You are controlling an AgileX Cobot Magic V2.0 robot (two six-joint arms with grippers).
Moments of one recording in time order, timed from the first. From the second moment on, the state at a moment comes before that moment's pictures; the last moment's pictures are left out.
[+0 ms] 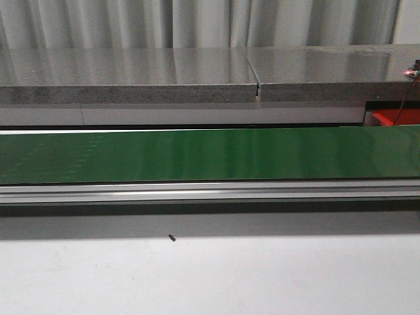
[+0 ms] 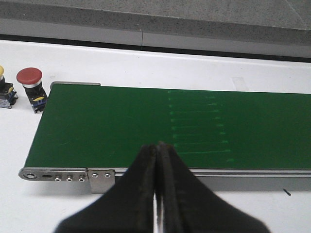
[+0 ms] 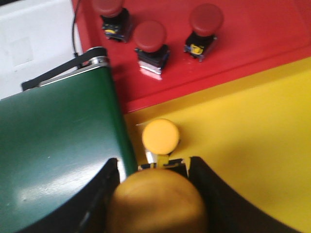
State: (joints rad) left arm 0.13 0.54 -0.59 -0.42 0.64 0.29; right arm -0.40 1.29 -1.10 0.10 0.79 0.02
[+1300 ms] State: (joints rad) left arm 0.13 0.54 -0.59 -0.42 0.64 0.29; right arm -0.55 1.80 -1.10 0.18 0.42 0.10
